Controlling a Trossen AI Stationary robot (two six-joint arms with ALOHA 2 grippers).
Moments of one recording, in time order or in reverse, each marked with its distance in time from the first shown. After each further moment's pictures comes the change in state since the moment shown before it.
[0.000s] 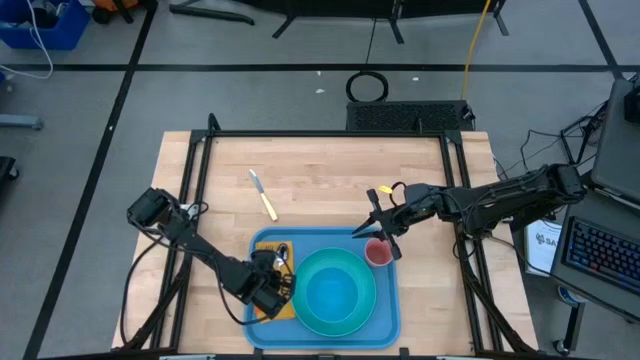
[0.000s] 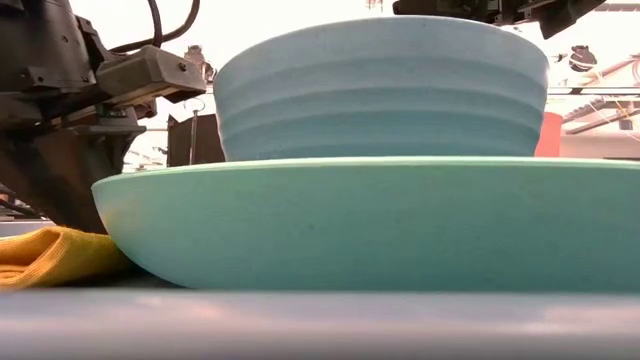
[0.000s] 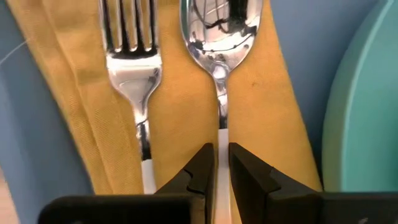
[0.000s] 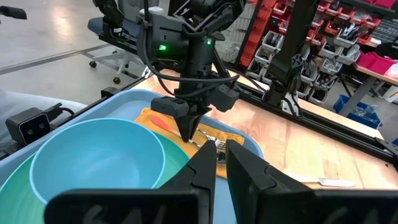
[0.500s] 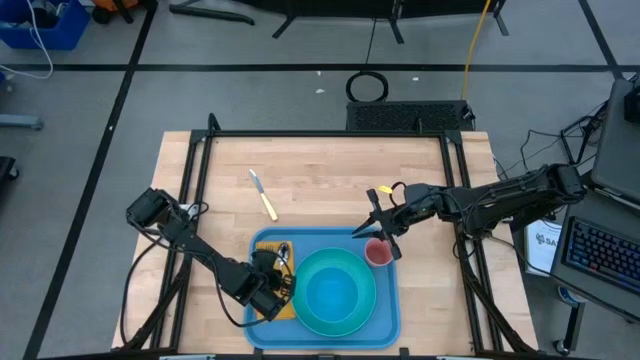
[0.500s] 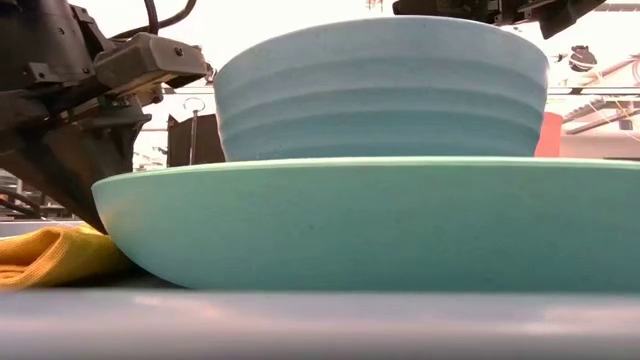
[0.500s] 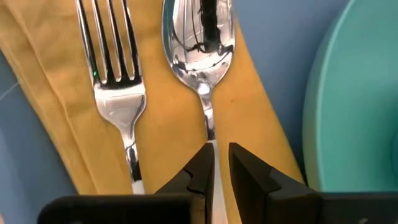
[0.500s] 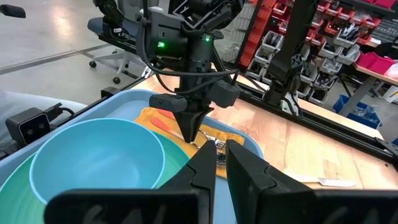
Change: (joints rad) left arm -0.013 -0.005 0.000 0.006 -0.087 0.074; right arm 0.000 0.000 0.000 0.000 0.000 0.000
